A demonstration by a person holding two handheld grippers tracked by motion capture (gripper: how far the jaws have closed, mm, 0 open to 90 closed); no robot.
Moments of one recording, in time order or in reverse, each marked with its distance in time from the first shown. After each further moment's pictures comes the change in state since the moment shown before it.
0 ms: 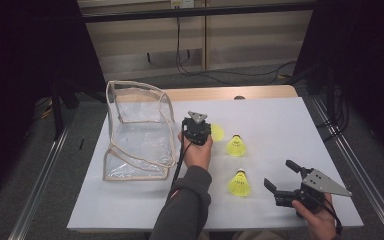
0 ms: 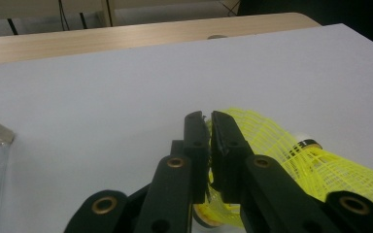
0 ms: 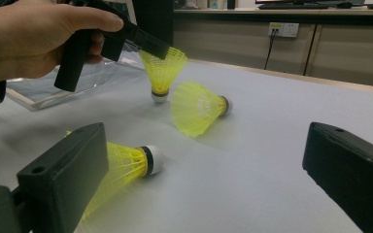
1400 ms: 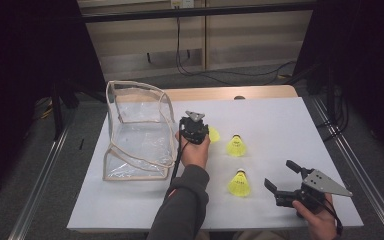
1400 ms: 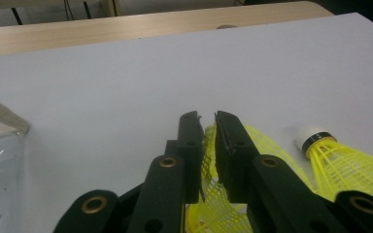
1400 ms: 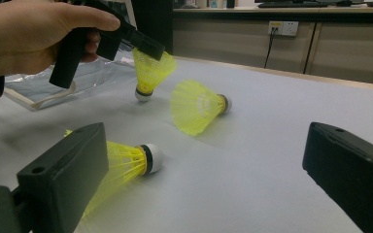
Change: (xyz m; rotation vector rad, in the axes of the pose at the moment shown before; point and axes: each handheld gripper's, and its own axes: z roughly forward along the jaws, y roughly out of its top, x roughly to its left) left arm 0.007 0.001 -0.001 0.030 0.022 -0.006; right arm -0.001 -0.001 -0.001 0.005 -0.002 0.005
